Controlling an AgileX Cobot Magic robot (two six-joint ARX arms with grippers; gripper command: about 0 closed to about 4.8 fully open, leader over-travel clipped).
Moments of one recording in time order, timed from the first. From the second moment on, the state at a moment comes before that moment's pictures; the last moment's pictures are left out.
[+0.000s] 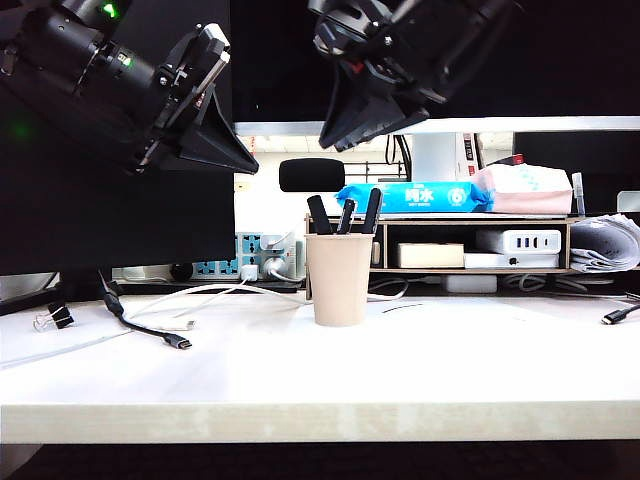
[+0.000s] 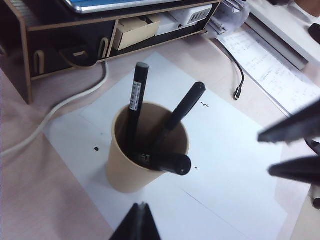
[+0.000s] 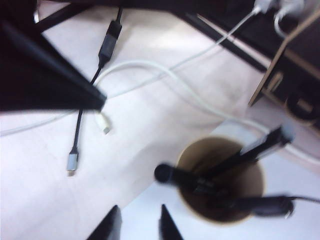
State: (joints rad) left arm -0.33 1.57 1.04 0.02 0.60 -0.08; right arm 0.58 1.54 1.21 -0.27 -0.21 -0.14
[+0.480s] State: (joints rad) left arm -0.33 1.57 1.04 0.02 0.60 -0.08; right arm 0.58 1.60 1.26 -0.36 -0.20 -0.20
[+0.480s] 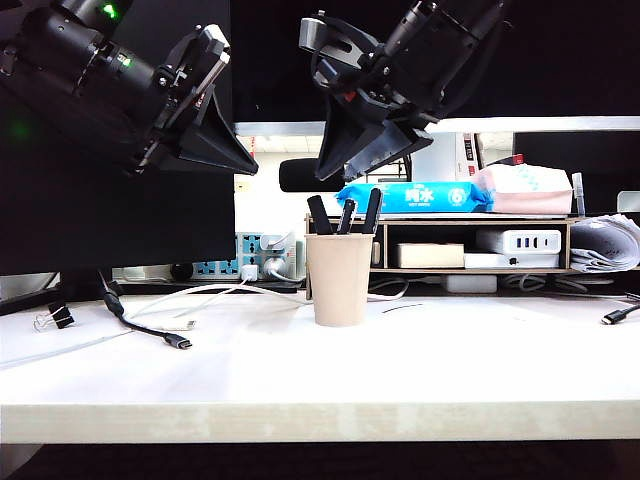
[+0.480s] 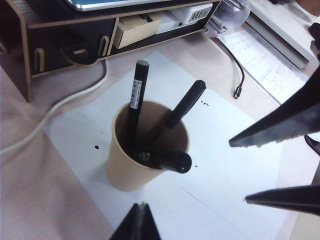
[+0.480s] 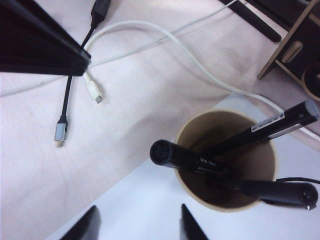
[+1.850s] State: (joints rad) left arm -0.33 1.57 1.04 0.03 0.63 -0.09; right arm 0.59 1.70 1.26 -0.20 -0.13 -0.30
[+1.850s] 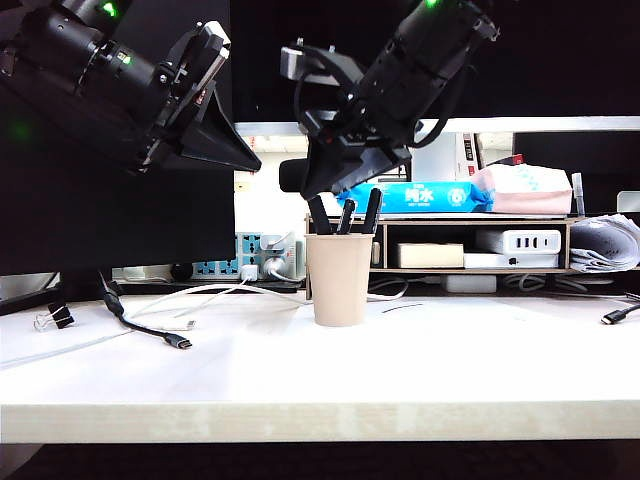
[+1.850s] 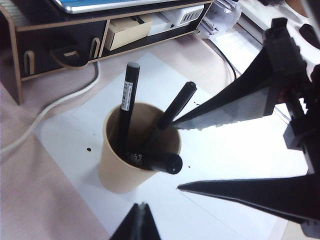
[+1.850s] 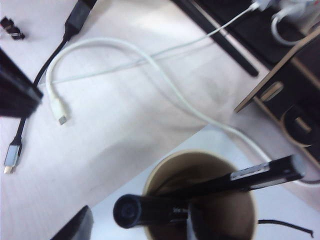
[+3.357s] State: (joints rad) left arm -0.33 1.57 1.04 0.02 0.63 -0.09; right arm 0.62 1.72 1.26 -0.14 -0.05 -0.30
